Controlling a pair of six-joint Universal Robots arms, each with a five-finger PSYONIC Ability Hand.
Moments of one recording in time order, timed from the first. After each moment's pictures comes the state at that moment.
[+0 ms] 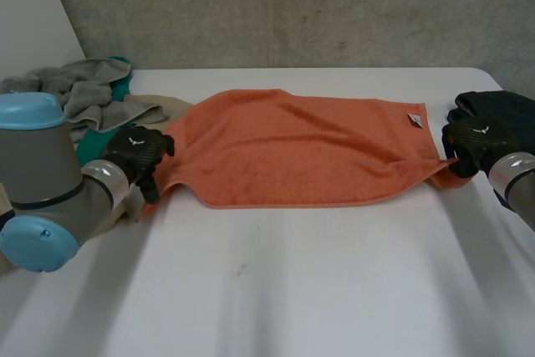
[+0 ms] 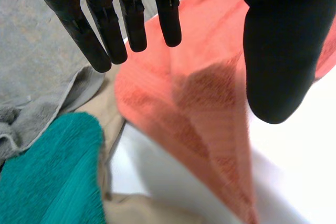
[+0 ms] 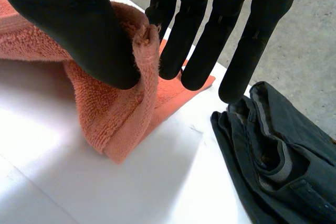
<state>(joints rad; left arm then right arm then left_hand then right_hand) 4.42 -2.06 -1.48 3.19 -1.48 3.55 1.57 -0.99 1.46 -0.20 1.27 2.72 0.45 0.44 0.44 0.43 0.25 1.14 1.18 1.19 1.20 1.00</state>
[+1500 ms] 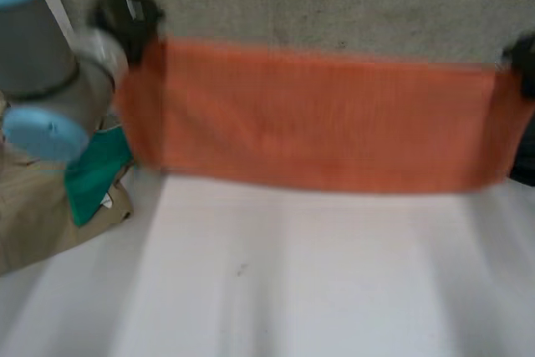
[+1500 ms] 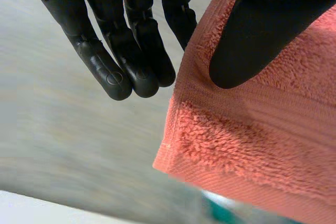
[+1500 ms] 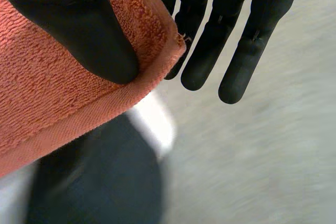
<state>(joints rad) 4.35 -2.14 -0.83 3.12 -1.55 3.99 1.57 -1.04 1.00 0.10 1.44 2.41 1.17 1.20 1.19 1.20 0.98 1.14 1.18 1.19 1.20 1.01</state>
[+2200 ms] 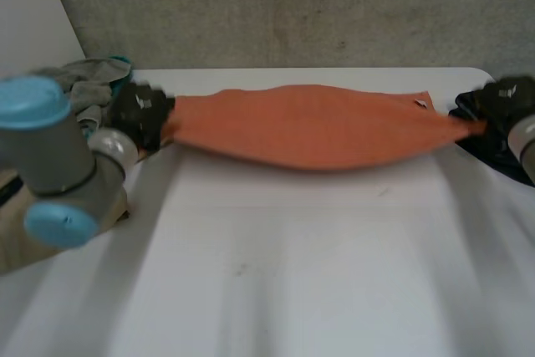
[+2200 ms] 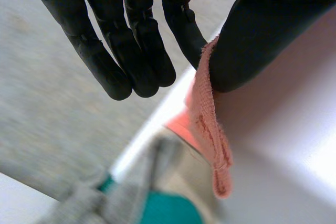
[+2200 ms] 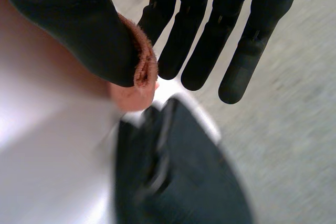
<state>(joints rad) 4.39 -2.08 -1.43 3.39 -1.49 3.74 1.58 -1.01 1.31 -0.12 1.41 2.52 1.17 1.20 1.19 1.20 0.98 1.14 1.18 1.19 1.20 1.02</state>
